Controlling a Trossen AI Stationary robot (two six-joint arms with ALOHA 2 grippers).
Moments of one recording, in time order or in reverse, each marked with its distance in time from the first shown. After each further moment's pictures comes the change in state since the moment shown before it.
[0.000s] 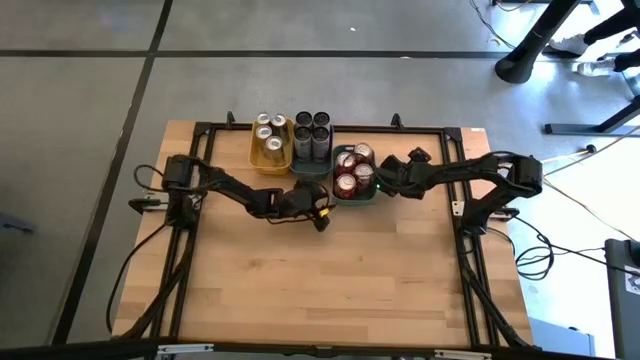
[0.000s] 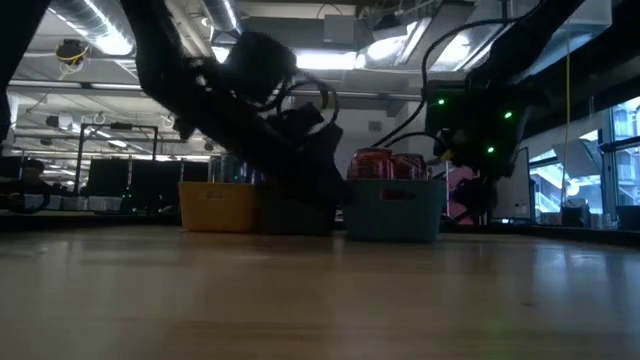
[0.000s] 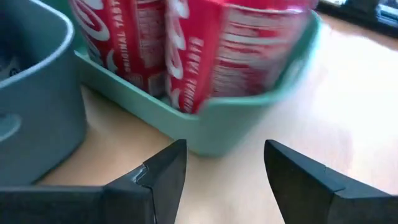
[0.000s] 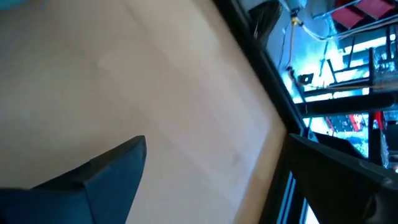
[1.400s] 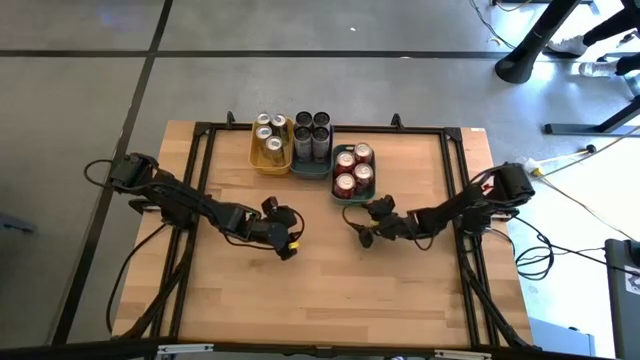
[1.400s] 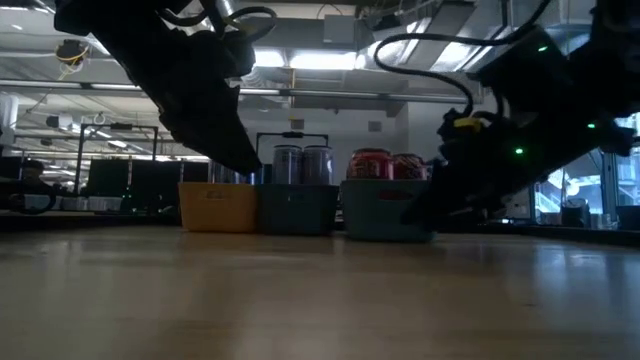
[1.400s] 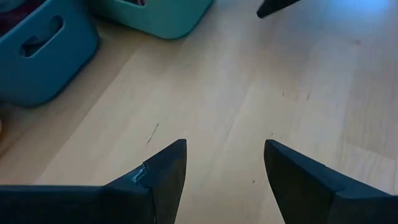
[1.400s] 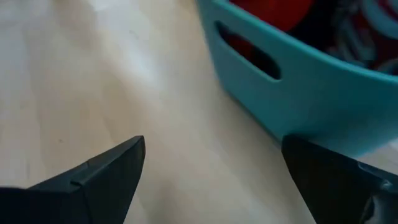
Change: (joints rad) left arm -0.318 -0.402 -0.025 -0.776 -0.166 -0.163; right arm 0.480 0.108 -0.340 1.192 -0.281 0.250
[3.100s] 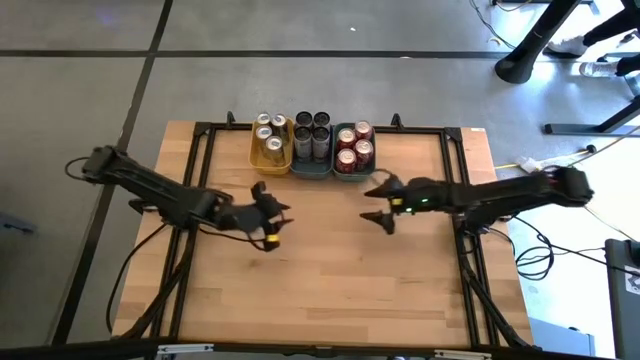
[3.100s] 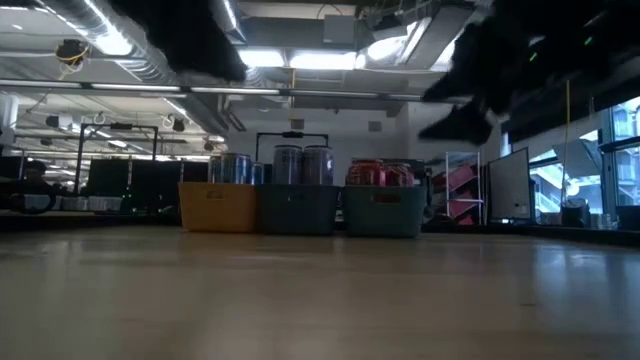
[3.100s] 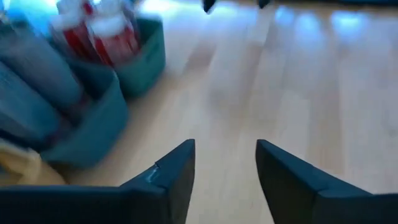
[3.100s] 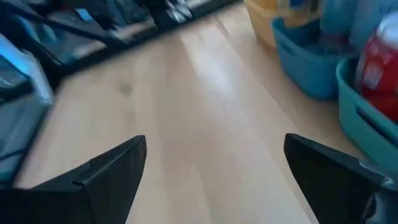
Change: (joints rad) left arm -0.021 -0.277 0.020 -0.097 -0.037 0.188; right arm -0.223 -0.538 0.029 -0.327 -0.510 -0.219
